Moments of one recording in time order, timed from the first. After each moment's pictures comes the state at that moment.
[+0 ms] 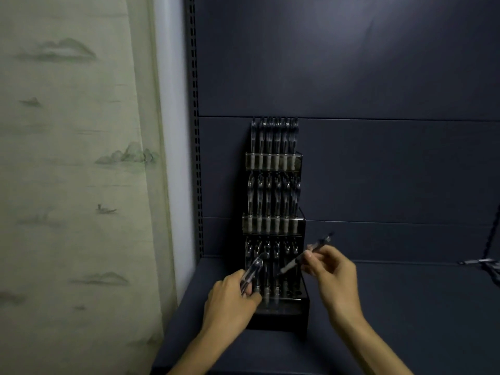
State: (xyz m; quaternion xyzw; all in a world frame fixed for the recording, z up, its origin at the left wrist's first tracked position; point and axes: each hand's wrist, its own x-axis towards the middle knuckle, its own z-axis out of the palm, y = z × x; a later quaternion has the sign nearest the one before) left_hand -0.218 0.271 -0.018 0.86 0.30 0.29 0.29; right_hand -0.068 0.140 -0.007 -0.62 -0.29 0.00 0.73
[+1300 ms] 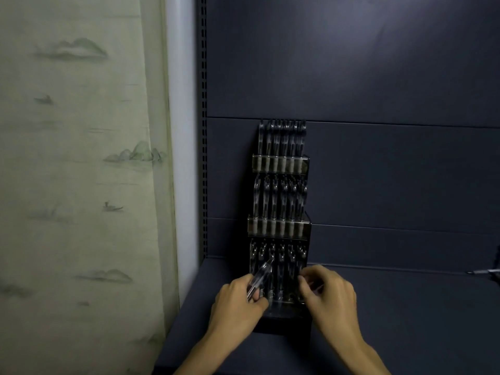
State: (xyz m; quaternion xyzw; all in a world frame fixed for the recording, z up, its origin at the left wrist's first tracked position) left_hand -0.213 0.273 -0.029 0.85 0.28 0.31 0.32; right_hand -0.084 0.134 -0.021 -0.80 -0.36 -0.17 0.44
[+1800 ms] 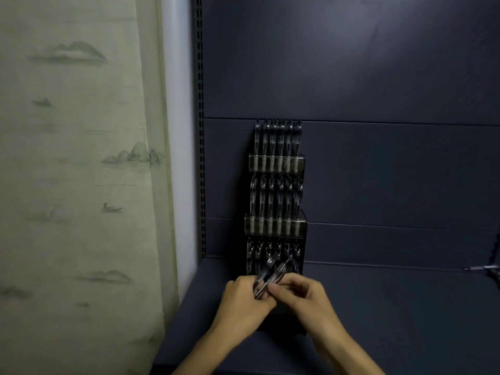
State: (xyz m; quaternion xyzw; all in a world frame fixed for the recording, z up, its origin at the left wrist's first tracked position) left_hand -0.206 0.262 -0.018 0.86 0.24 0.29 0.35; right_hand -0.117 0.140 -0.010 -0.58 -0.38 0.22 0.68
